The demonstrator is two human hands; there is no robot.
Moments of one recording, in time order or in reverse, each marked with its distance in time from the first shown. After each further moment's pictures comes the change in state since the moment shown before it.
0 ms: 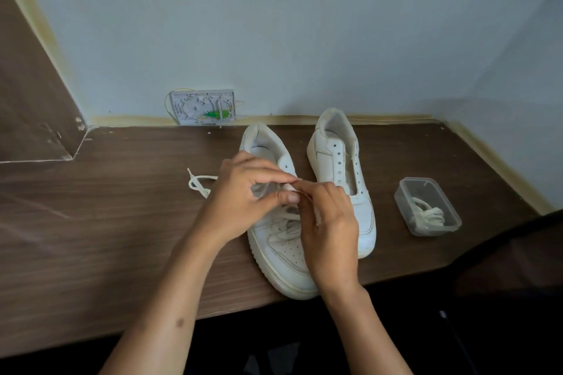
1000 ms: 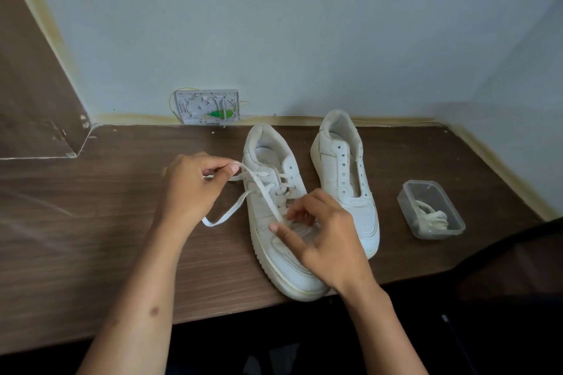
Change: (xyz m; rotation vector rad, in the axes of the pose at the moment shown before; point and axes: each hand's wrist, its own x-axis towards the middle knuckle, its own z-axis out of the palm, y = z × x) left_hand -0.009 -0.037 -0.041 0.215 0.242 -0.312; right_hand 0.005 0.003 -0.012 0.170 -0.401 0.160
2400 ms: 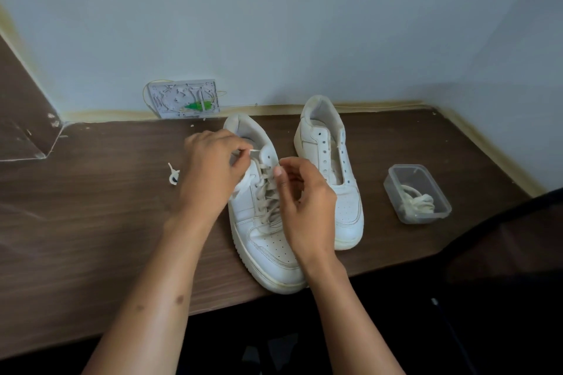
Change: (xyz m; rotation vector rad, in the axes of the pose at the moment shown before) left_hand 0.014 0.037 0.042 0.244 0.013 0.333; right_hand 0.020 0.001 0.016 0.184 0.320 0.174
